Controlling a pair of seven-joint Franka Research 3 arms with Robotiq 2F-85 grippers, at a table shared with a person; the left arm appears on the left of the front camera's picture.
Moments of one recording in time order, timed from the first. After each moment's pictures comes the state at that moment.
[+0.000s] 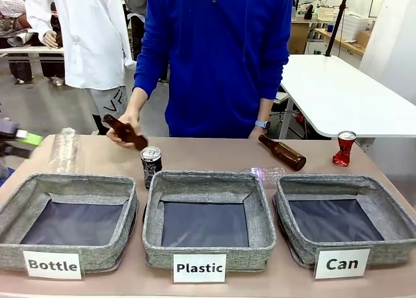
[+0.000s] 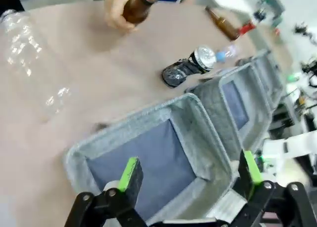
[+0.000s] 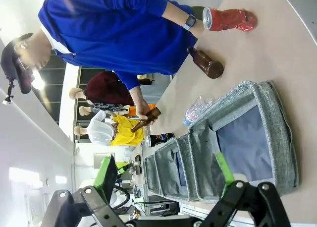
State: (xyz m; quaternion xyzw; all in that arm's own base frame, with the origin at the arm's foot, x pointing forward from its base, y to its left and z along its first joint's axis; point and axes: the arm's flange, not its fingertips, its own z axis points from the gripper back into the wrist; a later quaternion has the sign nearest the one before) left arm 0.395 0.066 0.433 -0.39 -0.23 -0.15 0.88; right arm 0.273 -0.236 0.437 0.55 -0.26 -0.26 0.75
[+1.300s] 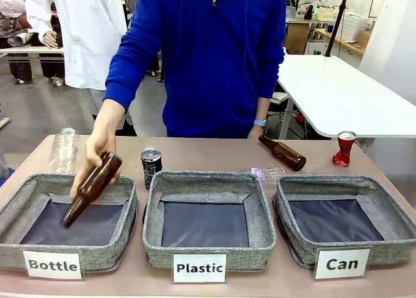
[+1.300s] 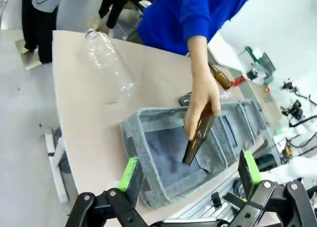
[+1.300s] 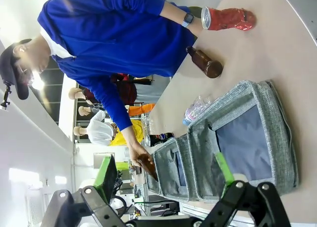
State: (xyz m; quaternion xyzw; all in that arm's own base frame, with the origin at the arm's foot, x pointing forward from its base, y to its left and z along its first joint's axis) left arm 0.254 0.276 0.457 -0.44 -0.37 -0.03 0.81; right arm 0.274 -0.236 0.436 0.55 -0.26 -0.26 0.75
